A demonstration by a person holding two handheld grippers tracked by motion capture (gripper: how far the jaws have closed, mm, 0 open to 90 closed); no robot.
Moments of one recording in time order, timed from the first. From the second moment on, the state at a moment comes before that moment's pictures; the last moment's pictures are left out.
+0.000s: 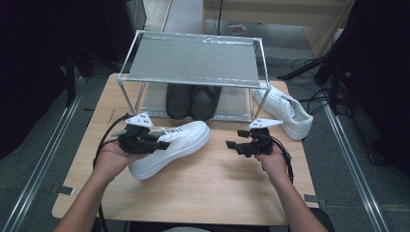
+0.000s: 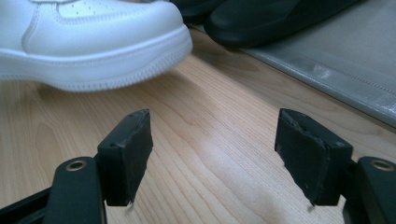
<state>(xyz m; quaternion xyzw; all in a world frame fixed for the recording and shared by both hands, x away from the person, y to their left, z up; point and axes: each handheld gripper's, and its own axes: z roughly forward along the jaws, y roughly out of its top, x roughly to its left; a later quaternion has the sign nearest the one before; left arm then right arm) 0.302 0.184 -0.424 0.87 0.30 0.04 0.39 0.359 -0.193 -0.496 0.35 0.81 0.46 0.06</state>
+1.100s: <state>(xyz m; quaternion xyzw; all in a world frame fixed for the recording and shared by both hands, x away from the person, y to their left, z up) 0.301 0.125 -0.474 0.88 0.24 -0.04 0.40 0.344 -0.194 -0.501 0.35 0.82 0.45 0.06</state>
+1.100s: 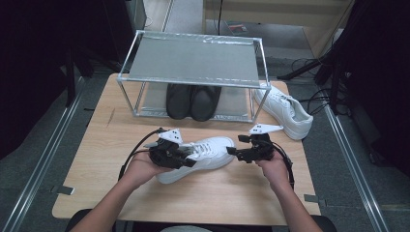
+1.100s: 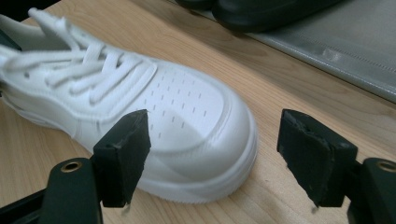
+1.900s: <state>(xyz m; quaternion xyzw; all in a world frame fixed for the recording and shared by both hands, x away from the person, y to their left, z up) 0.303 0.147 -0.455 0.87 0.27 -0.02 0.42 0.340 -0.184 -0.500 0.34 0.82 0.46 0.07</state>
